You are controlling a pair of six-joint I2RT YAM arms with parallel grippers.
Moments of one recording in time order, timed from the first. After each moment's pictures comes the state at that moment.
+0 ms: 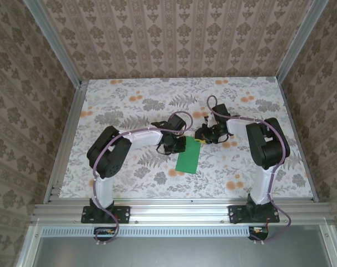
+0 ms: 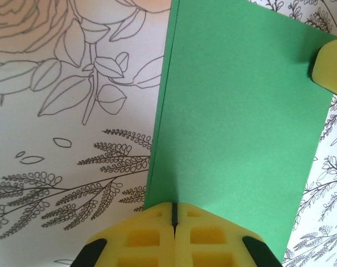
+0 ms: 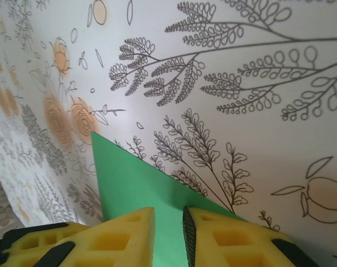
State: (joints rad) left arm -0.82 1.96 1.25 -0.47 0.23 -0.79; right arm 0.23 1.94 1.09 -0.33 -0.60 0.54
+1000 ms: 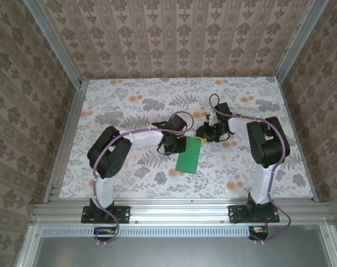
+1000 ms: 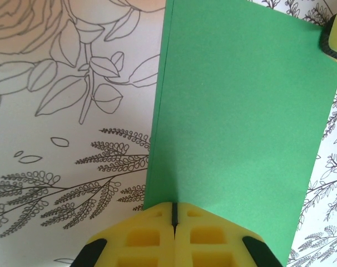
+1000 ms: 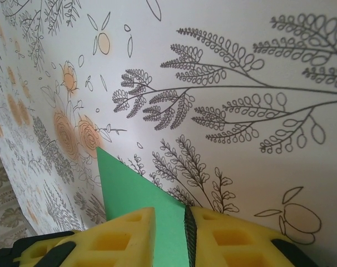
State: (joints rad) left arm -0.84 1.96 1.26 -0.48 0.21 -0.77; right arm 0.21 1.95 1.10 -0.31 -0.63 0.54
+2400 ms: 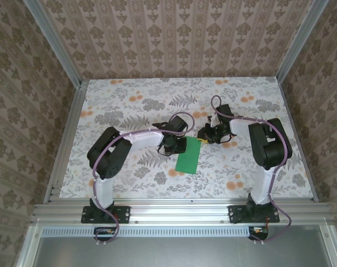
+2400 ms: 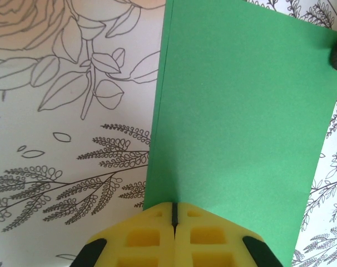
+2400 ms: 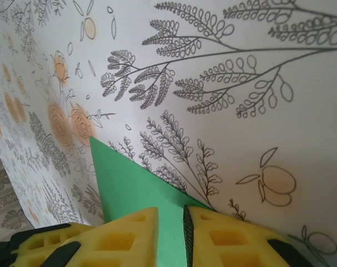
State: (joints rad) left arm -0.85 1.96 1.25 -0.48 0.18 -0.77; right arm 0.19 1.91 1.06 -0.31 -0.63 0.56
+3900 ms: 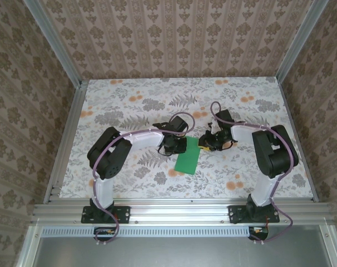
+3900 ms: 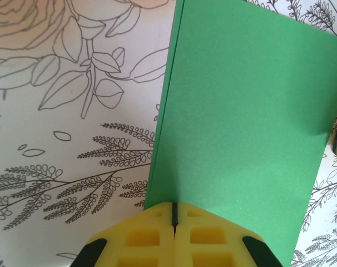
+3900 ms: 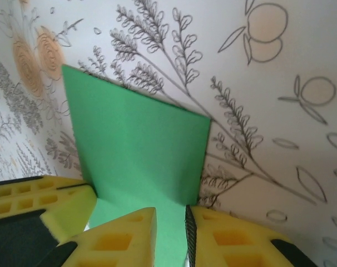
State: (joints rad) left arm -0.85 1.96 1.25 -0.48 0.17 -0.77; right arm 0.23 1.78 0.94 -0.37 -0.58 0.55
